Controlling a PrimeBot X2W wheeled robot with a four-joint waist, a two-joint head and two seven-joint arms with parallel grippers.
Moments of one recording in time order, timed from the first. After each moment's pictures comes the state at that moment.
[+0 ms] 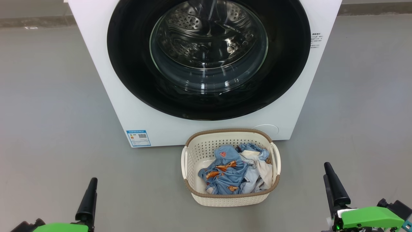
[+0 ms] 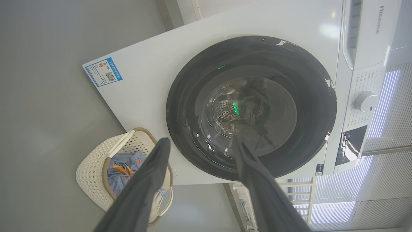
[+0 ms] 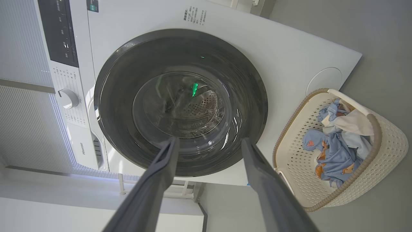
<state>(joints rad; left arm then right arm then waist) -0.02 0.08 -0.01 0.21 -1.47 -0.12 0.00 -0.04 -0.04 -0.04 0.25 1.41 0.13 -0.01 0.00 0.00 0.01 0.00</state>
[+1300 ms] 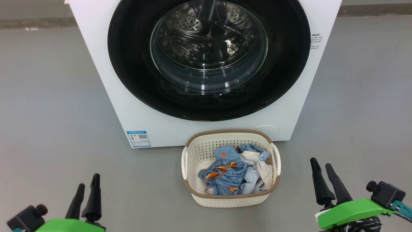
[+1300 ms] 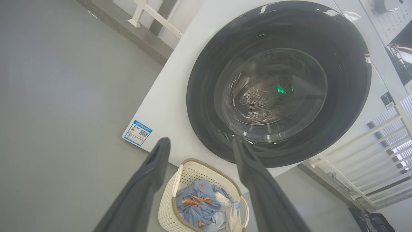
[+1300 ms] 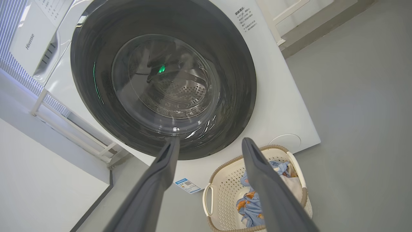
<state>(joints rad) -0.03 0.13 -0.06 0.19 -0.90 -0.12 -0.12 -0.06 -0.04 -0.03 0.23 0.72 0.13 -0.12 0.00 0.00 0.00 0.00</state>
